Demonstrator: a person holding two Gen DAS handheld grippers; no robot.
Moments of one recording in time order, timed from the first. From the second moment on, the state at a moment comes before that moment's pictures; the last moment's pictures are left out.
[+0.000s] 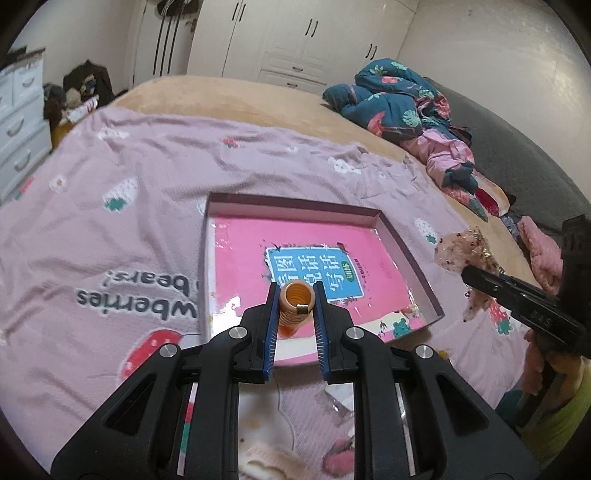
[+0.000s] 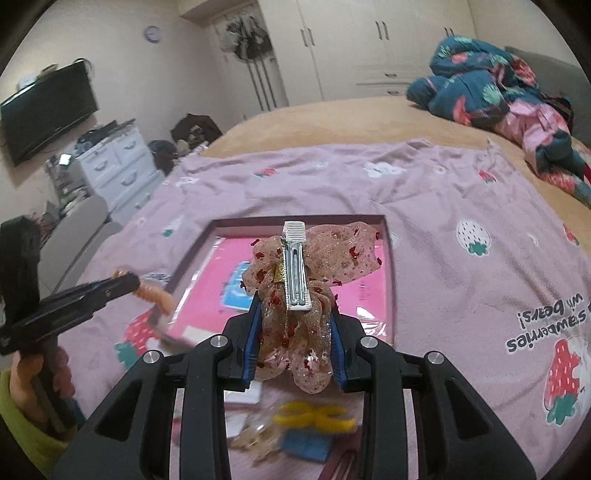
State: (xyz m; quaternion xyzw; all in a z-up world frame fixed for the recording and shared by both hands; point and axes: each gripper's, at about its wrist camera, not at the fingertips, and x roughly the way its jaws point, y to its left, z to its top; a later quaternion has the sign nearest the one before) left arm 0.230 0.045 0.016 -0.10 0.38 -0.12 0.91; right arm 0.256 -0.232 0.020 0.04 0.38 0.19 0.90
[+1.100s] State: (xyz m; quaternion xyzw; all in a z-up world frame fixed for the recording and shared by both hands) left arm 0.263 0.038 -0.035 -0.11 0.43 -0.14 0.88; right arm 0.270 -0.248 -0.029 0.04 0.40 0.10 0.91
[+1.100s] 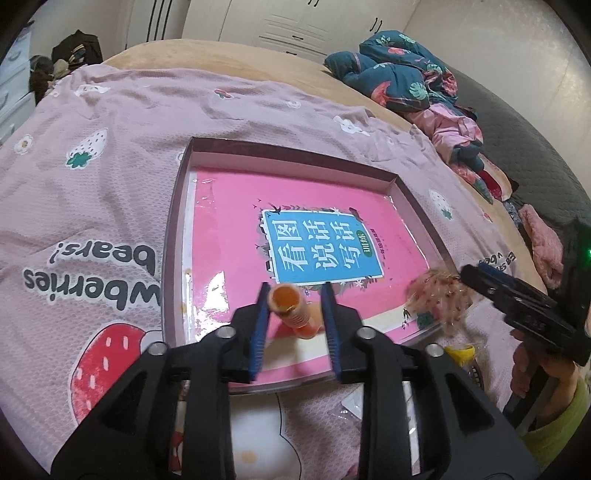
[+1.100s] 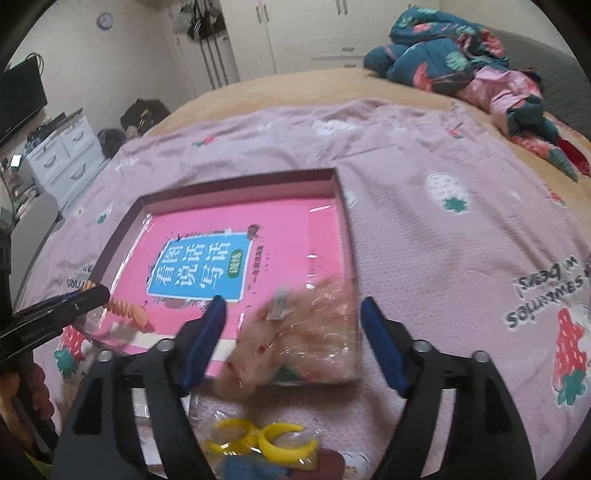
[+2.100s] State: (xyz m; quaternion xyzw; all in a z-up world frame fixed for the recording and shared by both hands) left arm 0.170 0.076 0.068 -0.12 0.30 -0.07 0.94; right arm 0.172 -0.268 0.052 0.03 0.29 0.11 0.95
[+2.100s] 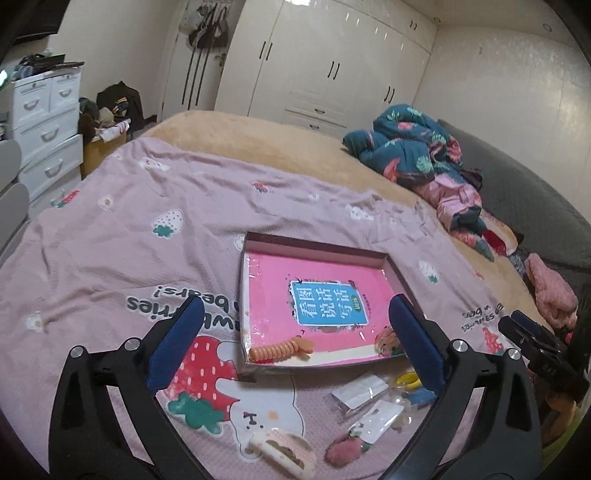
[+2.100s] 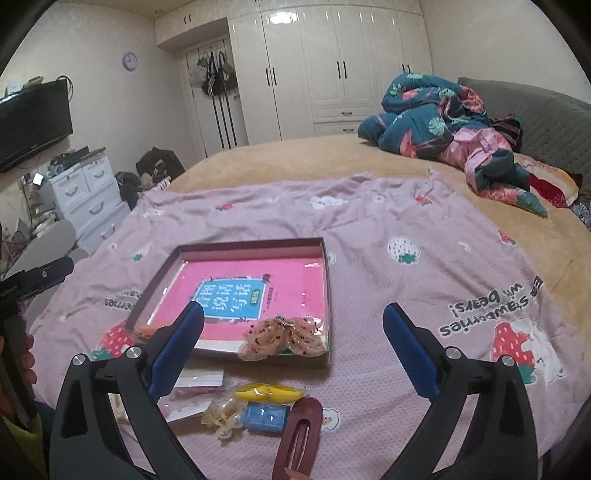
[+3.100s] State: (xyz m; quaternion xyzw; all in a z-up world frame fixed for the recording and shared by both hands) left arm 0.096 0.037 0.054 -0.06 0.32 -0.10 0.94; right arm 0.101 -0.252 0.057 -0.02 0.29 0.17 0.94
